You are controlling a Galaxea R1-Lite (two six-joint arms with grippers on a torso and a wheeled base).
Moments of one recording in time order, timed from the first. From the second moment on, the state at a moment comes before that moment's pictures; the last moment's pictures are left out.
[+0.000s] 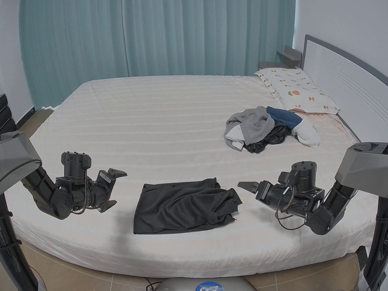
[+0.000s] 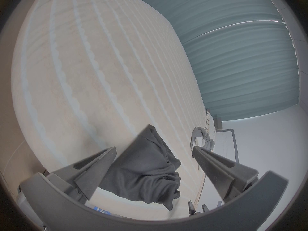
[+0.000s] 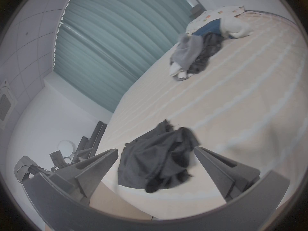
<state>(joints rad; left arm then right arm) -0.10 2.05 -0.68 -0.76 -0.22 -1.17 0.40 2.20 -0.64 -1.16 0.17 0.76</state>
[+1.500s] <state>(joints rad) -0.08 2.15 -0.72 -0.76 -0.21 -1.18 0.35 2.24 -0.59 -1.06 0.18 0.65</state>
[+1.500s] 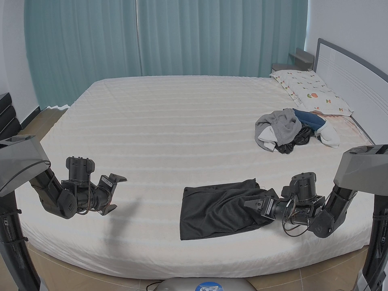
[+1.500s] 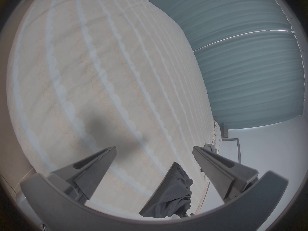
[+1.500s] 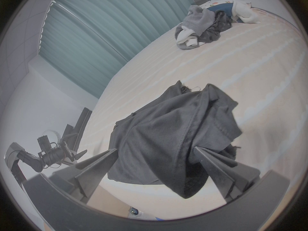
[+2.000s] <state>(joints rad) -0.08 2.15 -0.72 -0.76 -0.21 -1.18 0.32 2.23 -0.55 -1.05 0.19 0.64</state>
